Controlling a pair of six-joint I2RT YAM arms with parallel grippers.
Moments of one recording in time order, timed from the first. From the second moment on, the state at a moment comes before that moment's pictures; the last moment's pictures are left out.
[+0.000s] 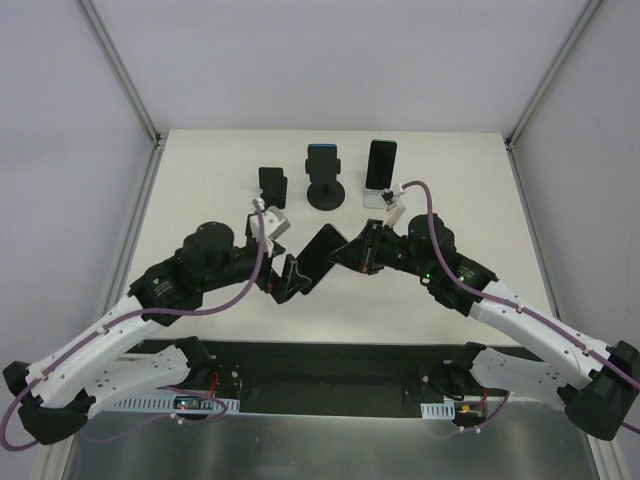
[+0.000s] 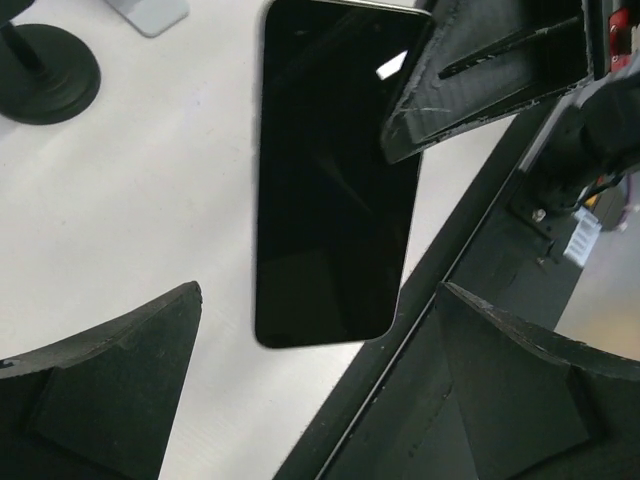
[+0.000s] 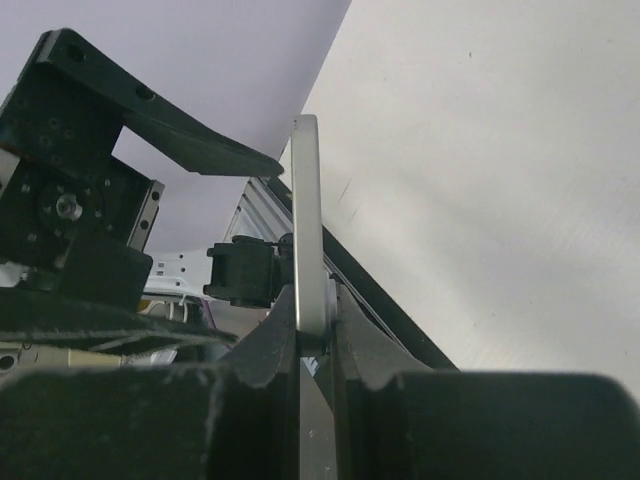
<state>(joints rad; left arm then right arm) -0.80 0.75 0.91 -0.53 0.20 -0.19 0.83 0.99 0.81 -0.06 -0.30 0.84</state>
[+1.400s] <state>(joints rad) -1.00 1.28 1.29 -0.76 0.09 -0.14 0.88 0.99 0.86 -0.26 -0.23 0.83</state>
